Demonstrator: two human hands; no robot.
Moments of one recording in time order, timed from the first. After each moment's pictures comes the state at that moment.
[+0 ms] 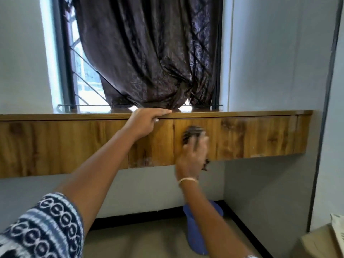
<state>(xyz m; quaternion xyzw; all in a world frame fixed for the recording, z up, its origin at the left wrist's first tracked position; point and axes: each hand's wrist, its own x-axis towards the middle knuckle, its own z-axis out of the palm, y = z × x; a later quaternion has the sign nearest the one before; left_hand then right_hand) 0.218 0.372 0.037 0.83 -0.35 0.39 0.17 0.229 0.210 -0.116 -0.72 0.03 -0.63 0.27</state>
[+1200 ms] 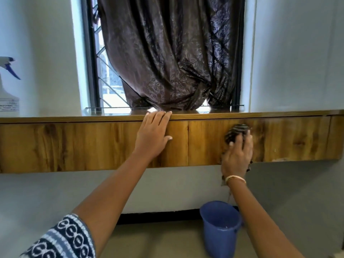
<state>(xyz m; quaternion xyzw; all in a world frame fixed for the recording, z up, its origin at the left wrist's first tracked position) 0.194 0.377 -0.010 0.83 -0.19 0.53 -0.01 0.244 0.108 -0.108 -0.72 0.02 -0.62 0.31</state>
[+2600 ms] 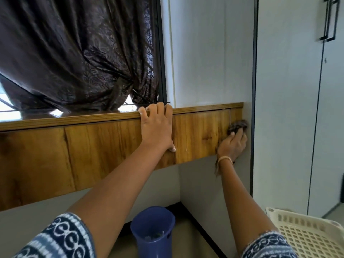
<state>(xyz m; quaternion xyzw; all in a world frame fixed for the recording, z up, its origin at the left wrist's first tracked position) 0.231 0.065 0.011 0.86 -0.17 0.46 -0.10 0.266 -0.175 -0.091 -0.57 0.26 -0.63 0.46</state>
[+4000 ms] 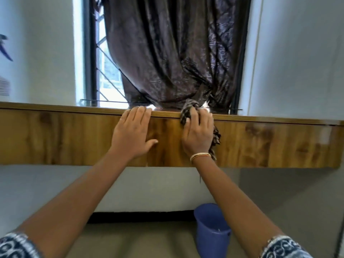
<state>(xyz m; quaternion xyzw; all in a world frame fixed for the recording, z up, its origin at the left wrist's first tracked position) 0.186 0.443 -0.014 0.84 -0.12 0.52 -0.09 0.241 0.235 -0.027 -0.71 -0.10 -0.68 0.16</state>
